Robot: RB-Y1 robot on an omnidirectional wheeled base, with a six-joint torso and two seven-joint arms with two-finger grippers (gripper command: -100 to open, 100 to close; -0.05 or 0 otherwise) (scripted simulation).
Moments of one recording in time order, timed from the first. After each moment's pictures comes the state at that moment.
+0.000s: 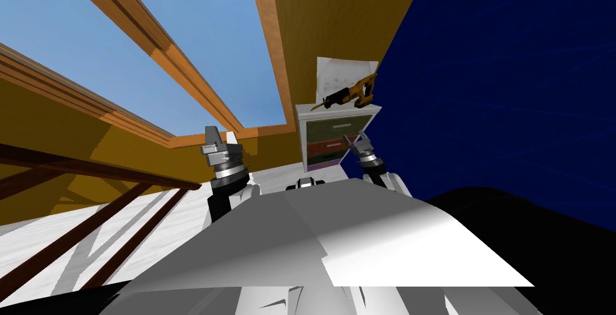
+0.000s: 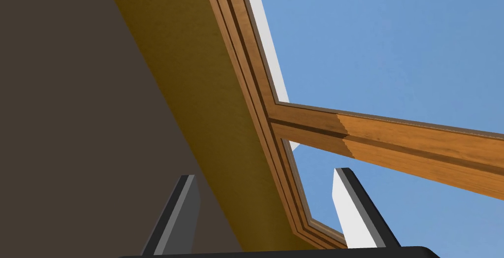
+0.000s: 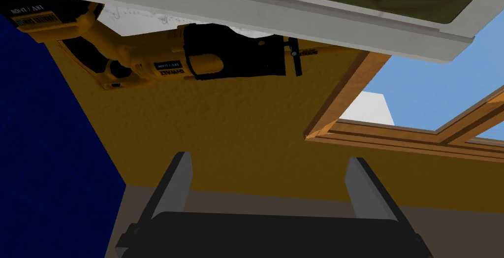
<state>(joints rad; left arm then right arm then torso) 0.51 0.03 0.03 -2.37 0.05 -0.48 -0.15 0.57 -0.18 -0.31 -2.22 0.65 -0.54 0.61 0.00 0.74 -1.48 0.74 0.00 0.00</state>
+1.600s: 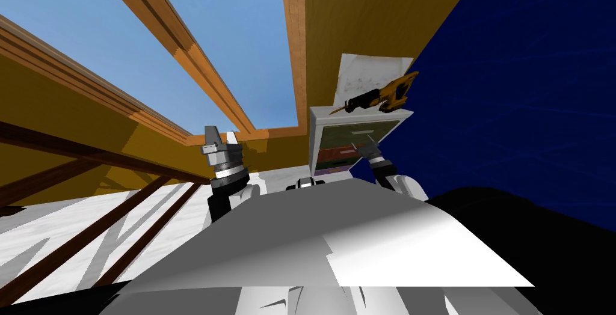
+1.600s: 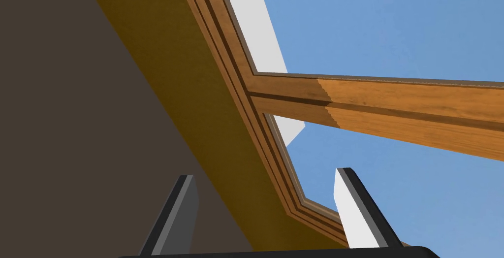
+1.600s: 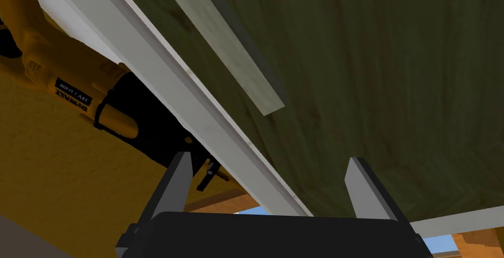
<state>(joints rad) 0.51 0.03 0.03 -2.37 0.05 -0.48 -0.15 0.57 -0.22 -0.49 -2.11 0.96 -0.47 1.01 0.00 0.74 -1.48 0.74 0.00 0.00</state>
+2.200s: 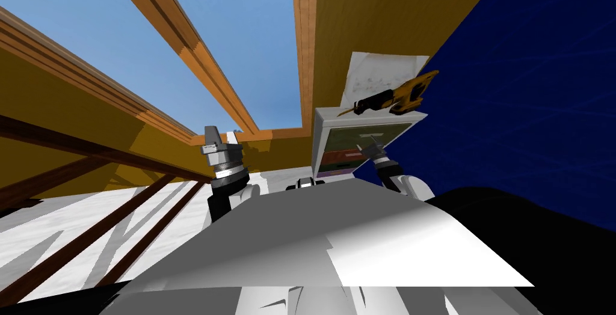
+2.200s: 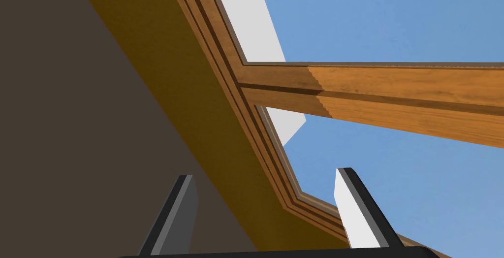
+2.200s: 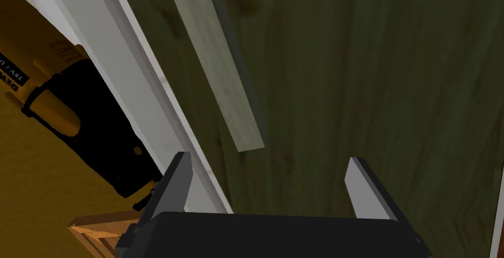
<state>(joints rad) 0.51 0.03 0.03 -2.37 0.05 -0.48 -0.15 0.57 -0.25 -0.55 -2.07 1.07 -0.45 1.15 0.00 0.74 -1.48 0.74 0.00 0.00</state>
